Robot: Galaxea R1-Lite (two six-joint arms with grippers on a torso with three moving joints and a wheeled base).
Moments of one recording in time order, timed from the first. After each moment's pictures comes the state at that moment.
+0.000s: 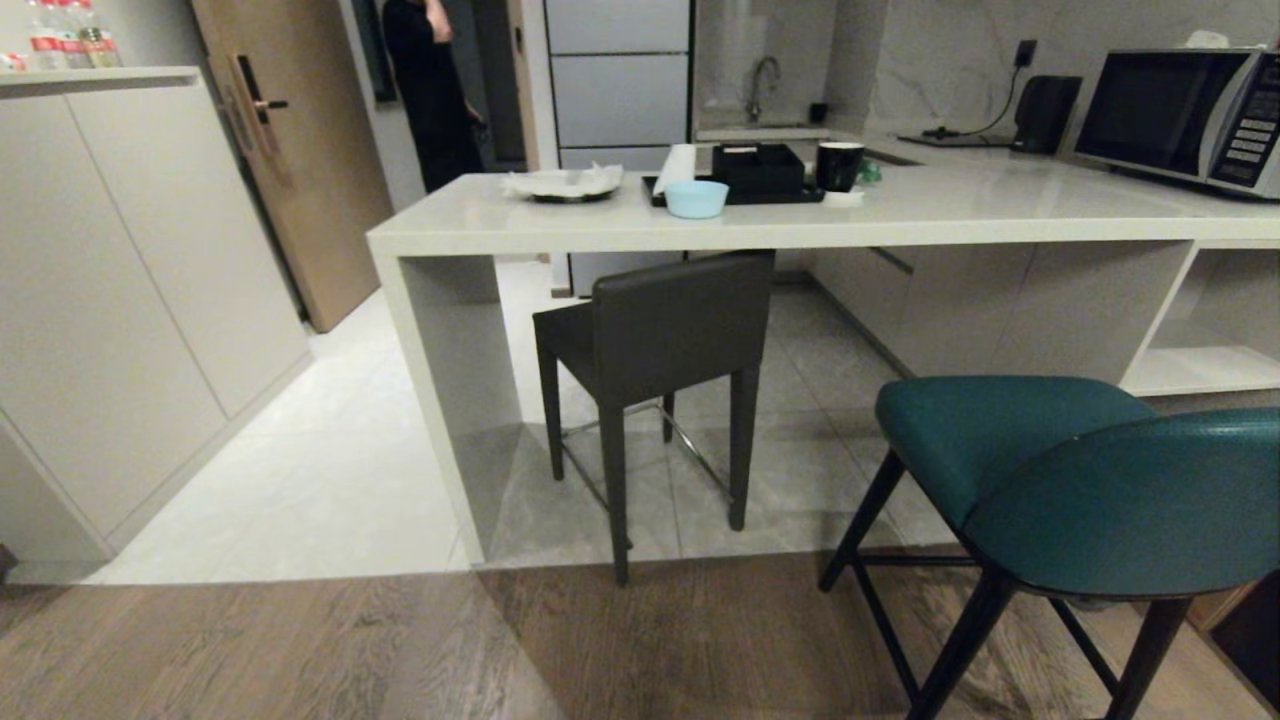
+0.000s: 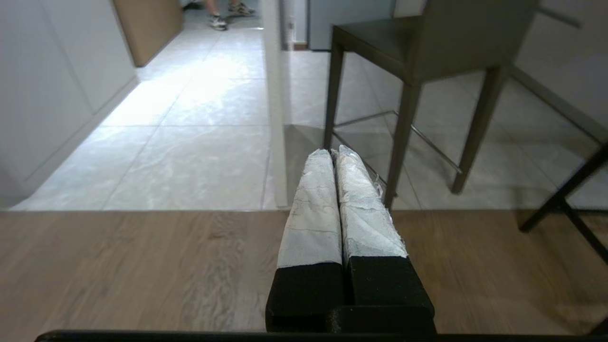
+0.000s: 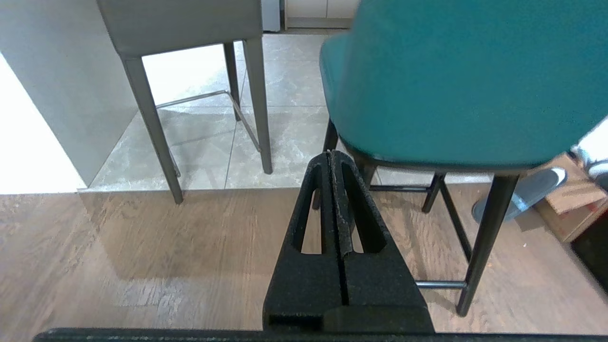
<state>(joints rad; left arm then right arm) 0.00 0.00 0.00 -0.05 0.00 0.01 -0.01 0.00 0.00 0.00 0.01 -0.04</state>
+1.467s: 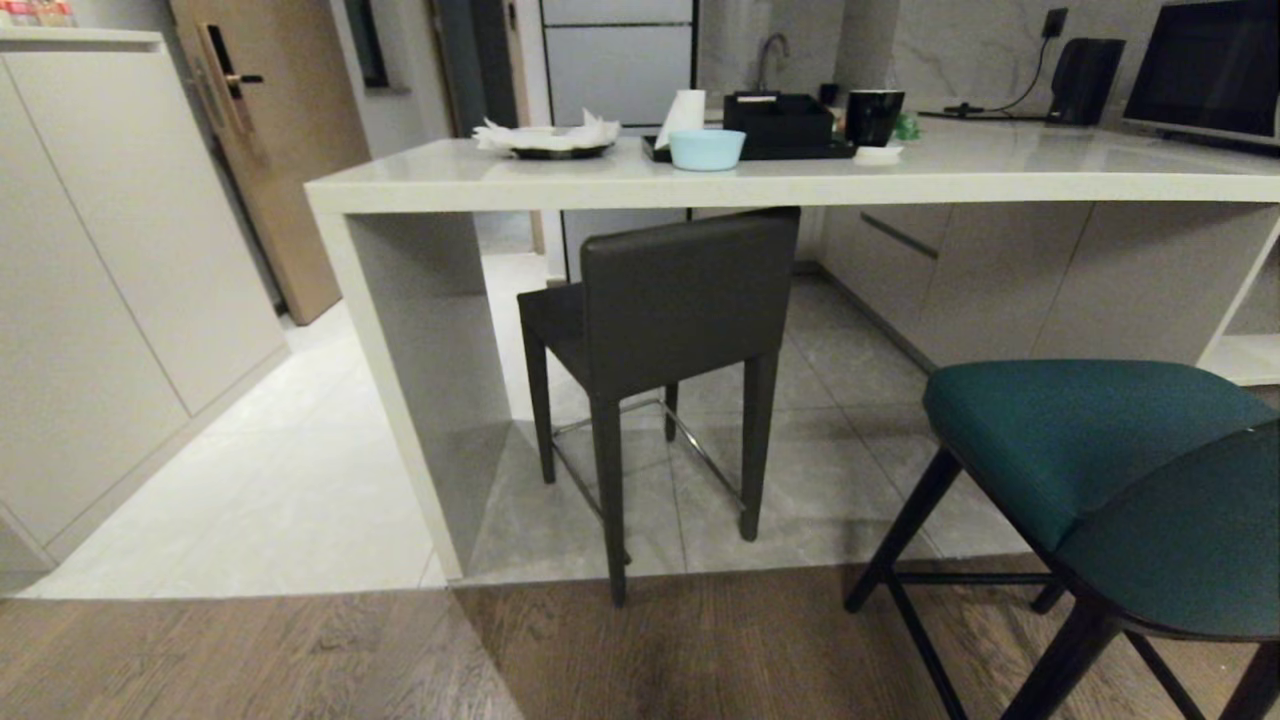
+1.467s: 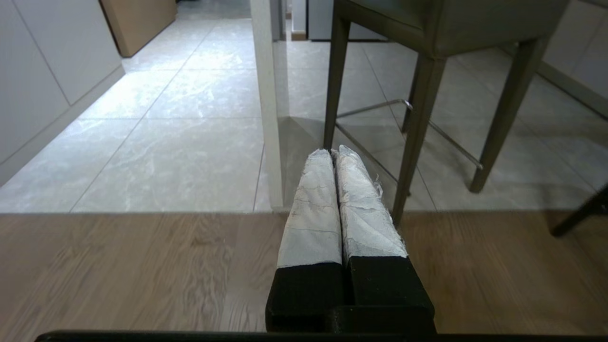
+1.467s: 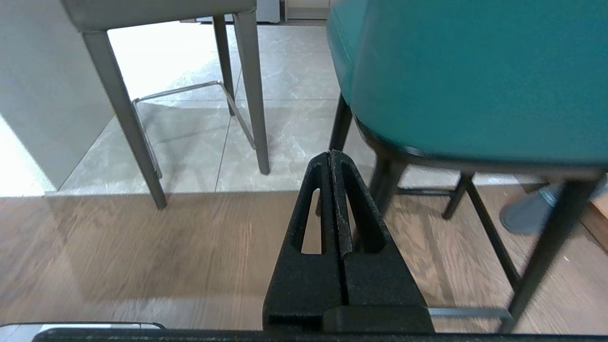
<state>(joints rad) 0.00 0.00 0.00 -0.05 0.00 0.01 -0.01 0.00 0.00 0.00 0.01 -0.04</state>
